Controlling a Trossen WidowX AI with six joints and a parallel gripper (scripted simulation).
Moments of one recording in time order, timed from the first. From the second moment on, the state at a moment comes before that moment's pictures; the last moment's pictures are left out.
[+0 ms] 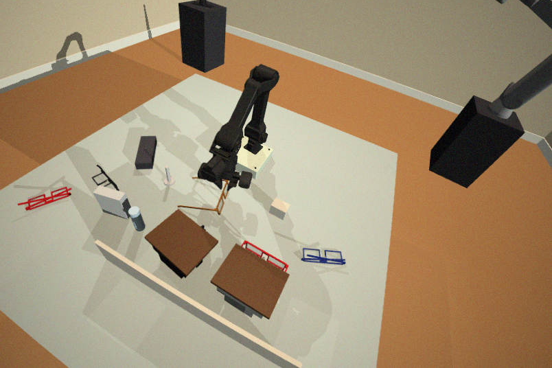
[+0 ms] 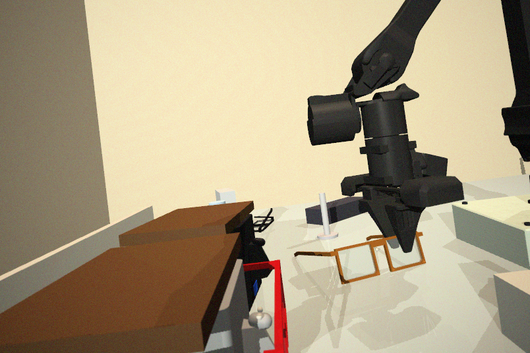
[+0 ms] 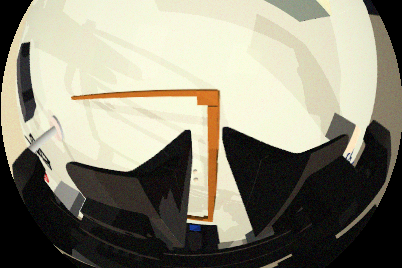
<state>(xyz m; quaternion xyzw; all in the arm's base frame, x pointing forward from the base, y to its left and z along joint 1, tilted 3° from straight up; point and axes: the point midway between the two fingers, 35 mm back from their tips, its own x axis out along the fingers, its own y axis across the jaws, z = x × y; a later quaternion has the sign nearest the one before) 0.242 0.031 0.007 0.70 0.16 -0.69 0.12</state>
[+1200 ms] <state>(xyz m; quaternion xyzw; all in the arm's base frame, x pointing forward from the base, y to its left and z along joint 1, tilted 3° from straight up) 0.242 0.029 0.058 0.70 0.16 -0.69 0.12</state>
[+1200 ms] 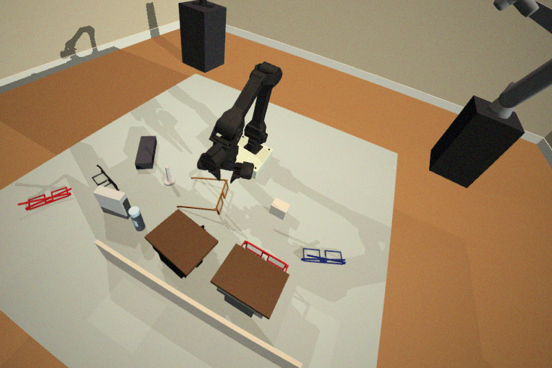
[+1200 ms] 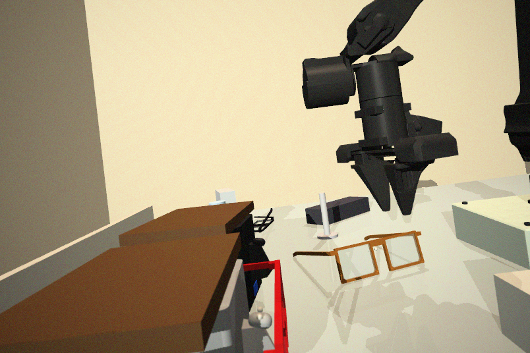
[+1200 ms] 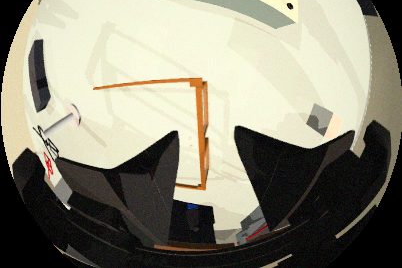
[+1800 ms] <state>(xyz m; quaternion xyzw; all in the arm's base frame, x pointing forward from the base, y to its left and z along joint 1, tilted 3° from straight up) 0.246 0.025 0.060 0.70 0.15 -0.69 0.12</state>
